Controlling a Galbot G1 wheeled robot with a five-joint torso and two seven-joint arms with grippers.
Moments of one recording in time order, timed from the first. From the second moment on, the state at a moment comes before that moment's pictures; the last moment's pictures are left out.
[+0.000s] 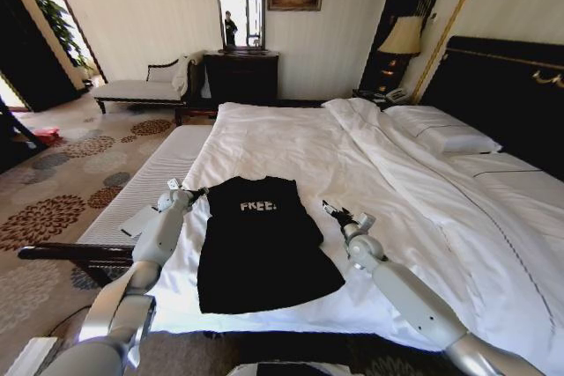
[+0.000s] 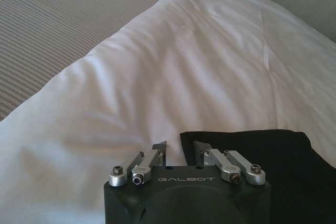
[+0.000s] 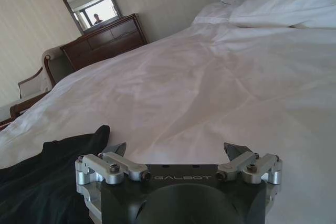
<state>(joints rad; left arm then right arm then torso) 0.38 -1.23 -0.37 -0.85 -0.86 0.57 -0.13 -0.82 0.94 0.00 1.50 1.15 0.01 0.36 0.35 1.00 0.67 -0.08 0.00</state>
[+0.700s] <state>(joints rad) 0.38 -1.21 -0.36 -0.89 -0.86 0.56 -0.14 -0.80 0.94 -0.02 1.49 1.15 0.01 0.36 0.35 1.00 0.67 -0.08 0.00</state>
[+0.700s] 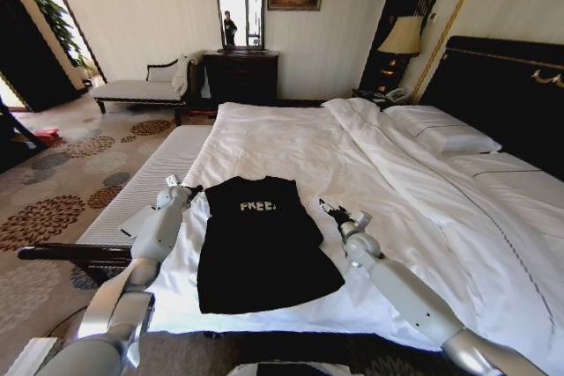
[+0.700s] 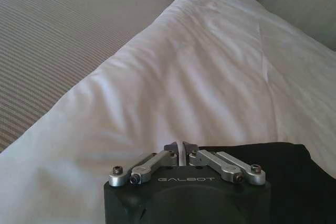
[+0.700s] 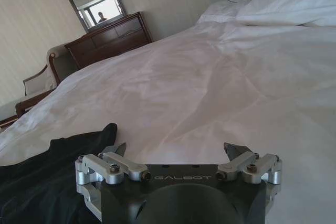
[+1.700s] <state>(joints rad) 0.36 -1.27 -0.36 -0.82 -0.80 0.54 -0.10 -0.81 0.93 -0.01 1.49 1.14 0.01 0.36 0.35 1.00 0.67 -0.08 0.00</state>
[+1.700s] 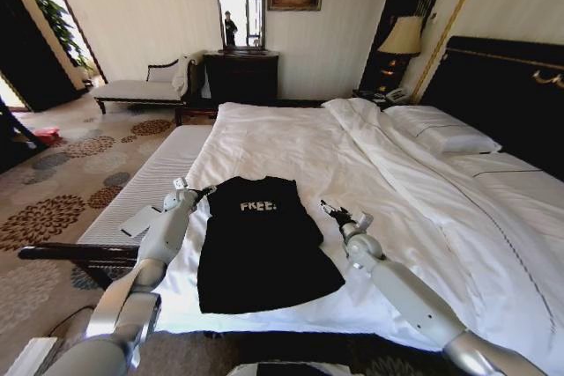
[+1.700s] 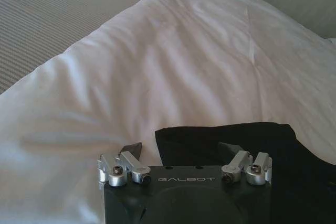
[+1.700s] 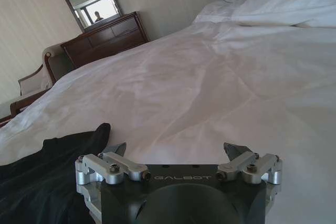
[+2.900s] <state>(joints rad) 0.30 -1.20 -0.35 -0.82 -0.79 0.51 -0.08 -0.60 0.96 -0.13 1.39 1.23 -0.03 0.35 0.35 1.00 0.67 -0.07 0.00</state>
